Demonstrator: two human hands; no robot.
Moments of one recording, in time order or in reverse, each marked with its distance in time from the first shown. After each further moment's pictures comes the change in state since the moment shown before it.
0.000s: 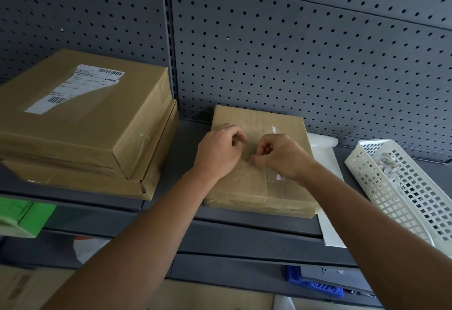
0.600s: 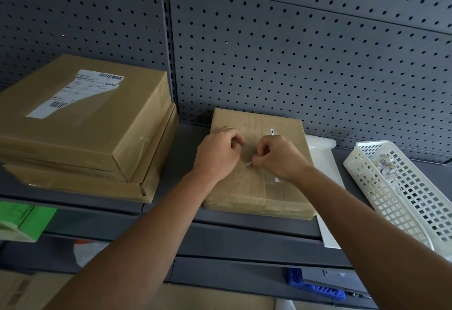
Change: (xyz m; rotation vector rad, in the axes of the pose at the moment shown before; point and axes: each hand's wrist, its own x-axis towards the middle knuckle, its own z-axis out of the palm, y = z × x) left_hand 0.000 0.000 0.000 0.002 0.001 -0.015; right_hand 0.002 -0.001 0.002 -0.063 0.030 0.004
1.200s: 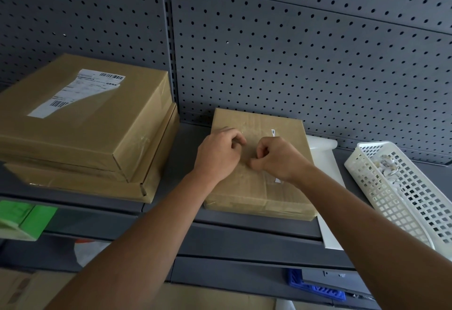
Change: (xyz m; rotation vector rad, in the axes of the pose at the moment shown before) left_hand 0.001 0.001 -0.001 -0.003 0.005 -0.001; right_hand 0.000 -0.002 0.000 -0.002 -0.057 0.008
